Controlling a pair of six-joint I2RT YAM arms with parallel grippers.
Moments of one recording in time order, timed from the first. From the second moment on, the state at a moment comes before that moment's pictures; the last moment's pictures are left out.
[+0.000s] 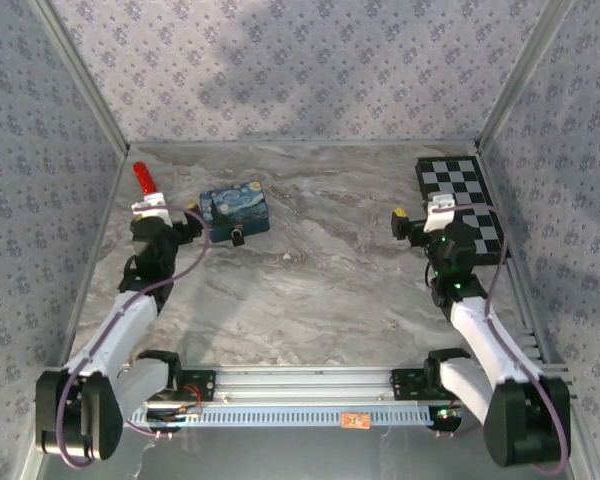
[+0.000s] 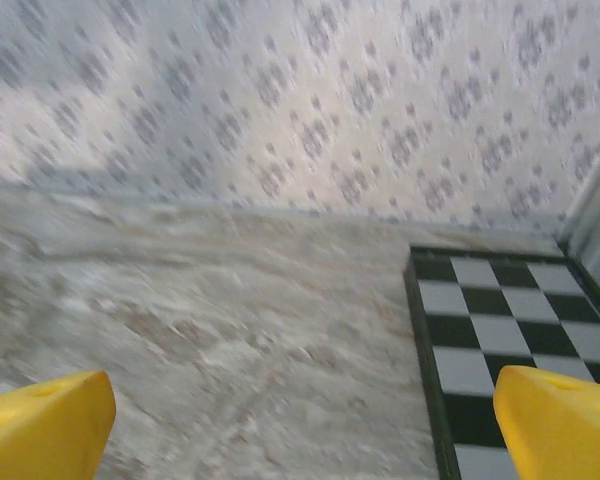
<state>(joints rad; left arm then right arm) -0.13 0.95 0.56 0.09 -0.26 -0.28 0.10 0.88 0.49 0.25 -0.04 -0.03</state>
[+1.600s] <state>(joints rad) -0.49 0.82 0.48 -0.31 -0.02 -0.69 0.58 1.07 0.63 -0.98 0.07 0.84</state>
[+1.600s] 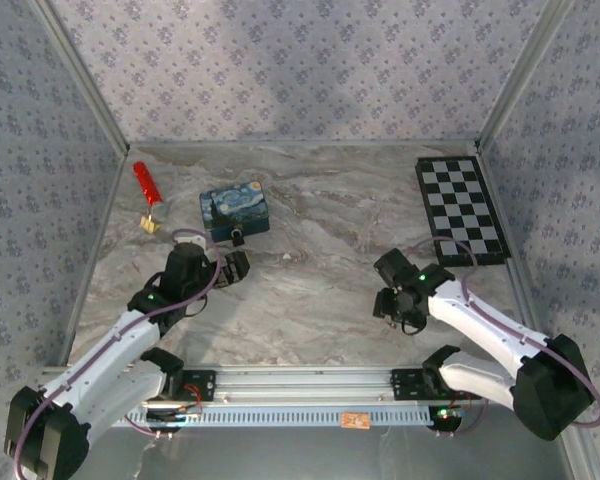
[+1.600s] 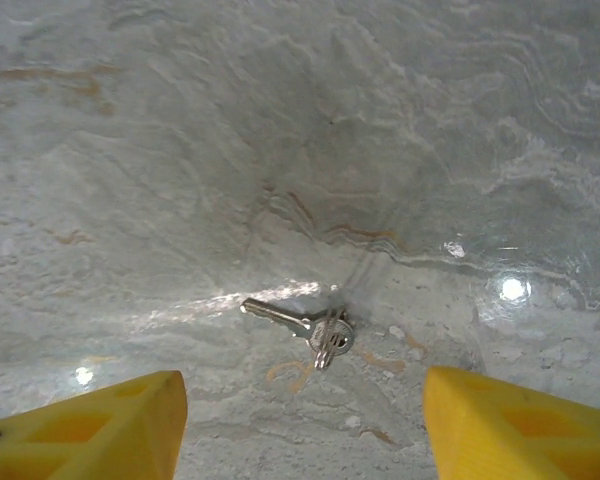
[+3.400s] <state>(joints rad) -0.50 0.87 0.48 -0.25 -0.01 -0.72 0.56 1.04 0.58 -0.83 0.06 0.92</state>
